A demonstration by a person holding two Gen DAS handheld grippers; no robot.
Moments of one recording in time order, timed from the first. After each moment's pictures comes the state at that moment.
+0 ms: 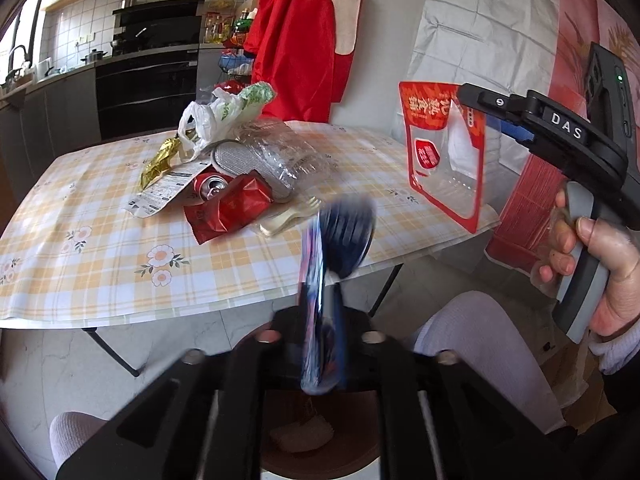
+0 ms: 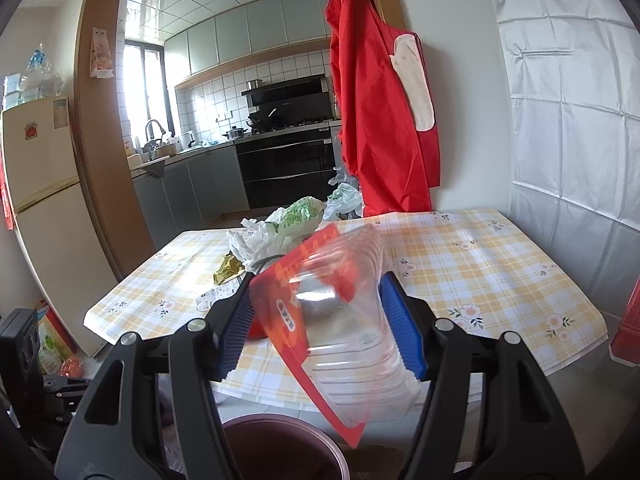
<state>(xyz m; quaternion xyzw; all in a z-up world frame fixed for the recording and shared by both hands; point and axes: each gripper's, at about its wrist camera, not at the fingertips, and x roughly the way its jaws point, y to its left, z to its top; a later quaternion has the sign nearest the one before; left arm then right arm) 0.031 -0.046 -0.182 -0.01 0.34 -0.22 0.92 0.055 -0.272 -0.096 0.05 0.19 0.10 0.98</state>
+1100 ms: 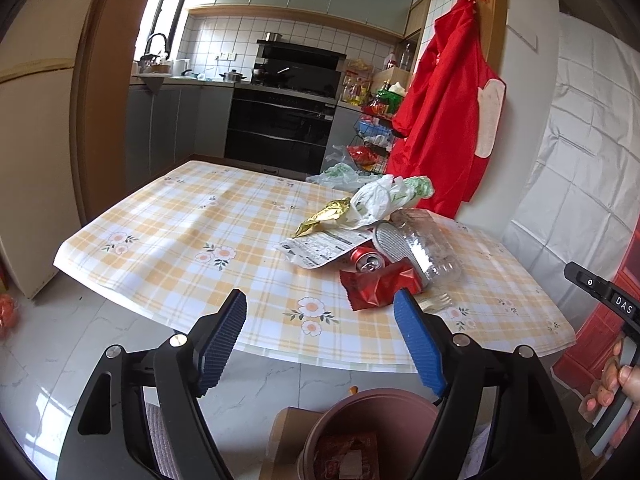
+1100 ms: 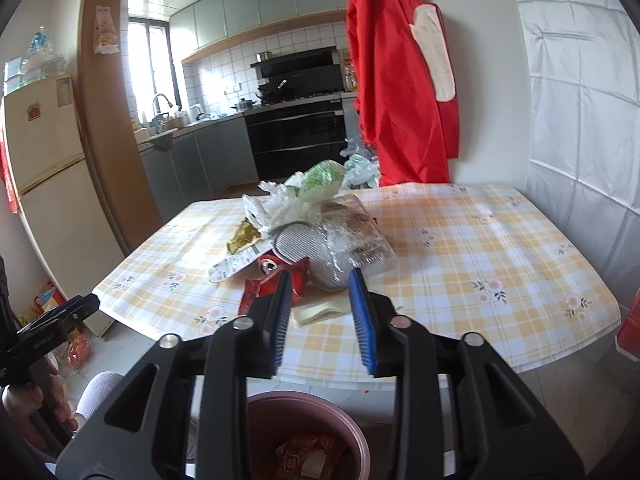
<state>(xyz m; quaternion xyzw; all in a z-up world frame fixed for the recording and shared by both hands) 0.022 0.066 -0.151 -0.11 0.25 0.00 0.96 0.068 -0.243 -0.121 0.04 0.24 0.11 0.96</state>
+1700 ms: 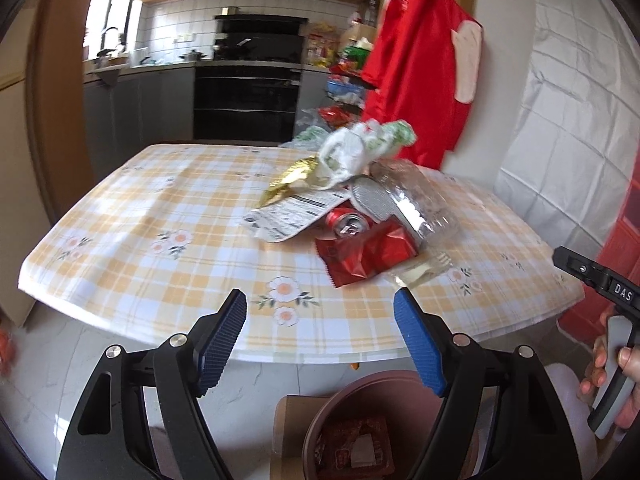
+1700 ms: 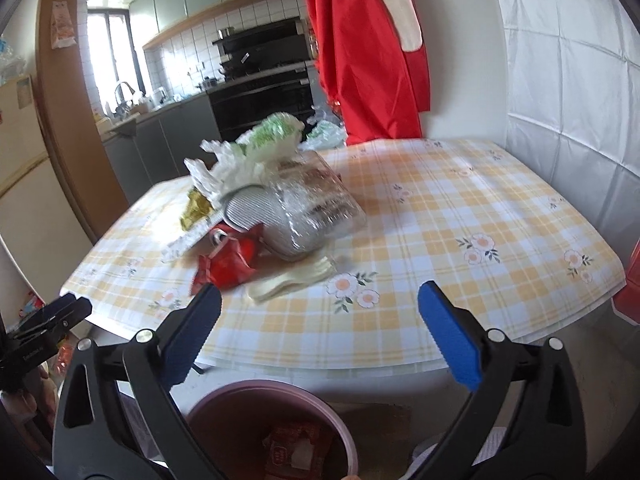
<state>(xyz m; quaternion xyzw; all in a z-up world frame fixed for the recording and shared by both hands) 0.082 0.029 -0.188 -0.05 0.30 -0.06 0.95 0.111 -0.261 -0.179 0.06 0.30 0.06 0.95</state>
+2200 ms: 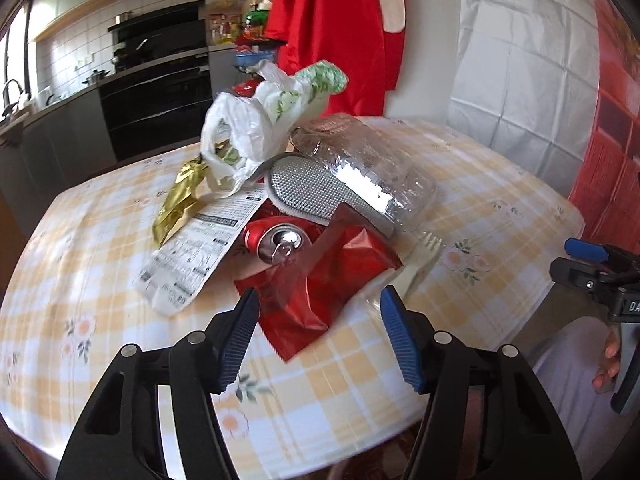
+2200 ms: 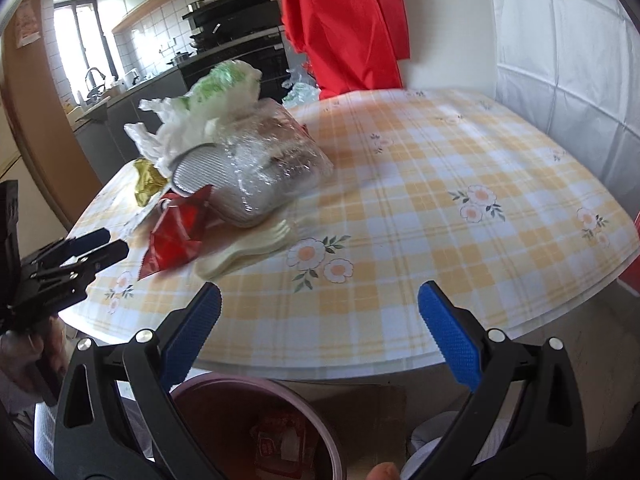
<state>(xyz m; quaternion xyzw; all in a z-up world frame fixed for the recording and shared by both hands) 0.214 -0.029 -0.226 0.07 0.34 -0.19 0.92 0.159 -0.282 -0.235 0.09 0.36 0.03 0.93</state>
